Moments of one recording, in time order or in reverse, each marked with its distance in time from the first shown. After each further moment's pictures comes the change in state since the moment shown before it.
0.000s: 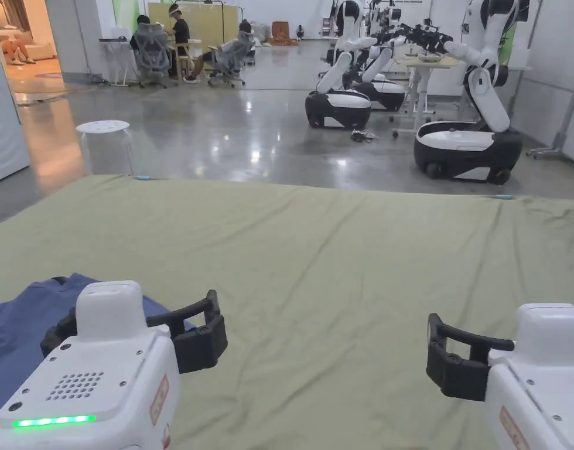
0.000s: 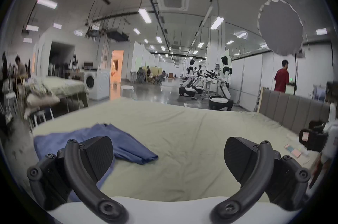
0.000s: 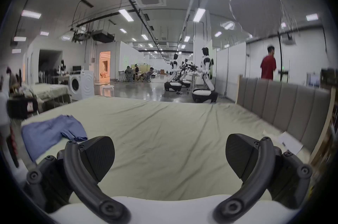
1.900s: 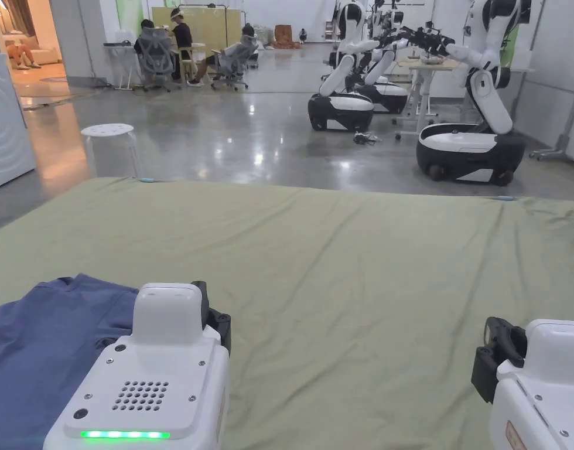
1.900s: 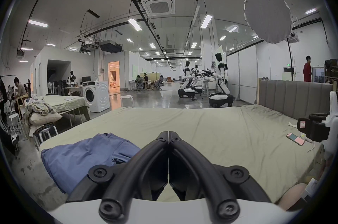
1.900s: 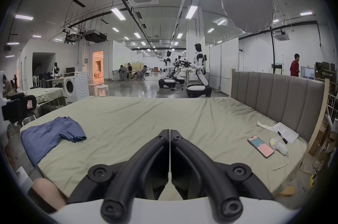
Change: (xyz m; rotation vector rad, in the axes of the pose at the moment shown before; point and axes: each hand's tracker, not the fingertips) left arm 0.033 0.003 0.024 0.016 -0.003 -0.067; right arm 0.005 -0.008 0.016 -0.054 -0.038 -0.102
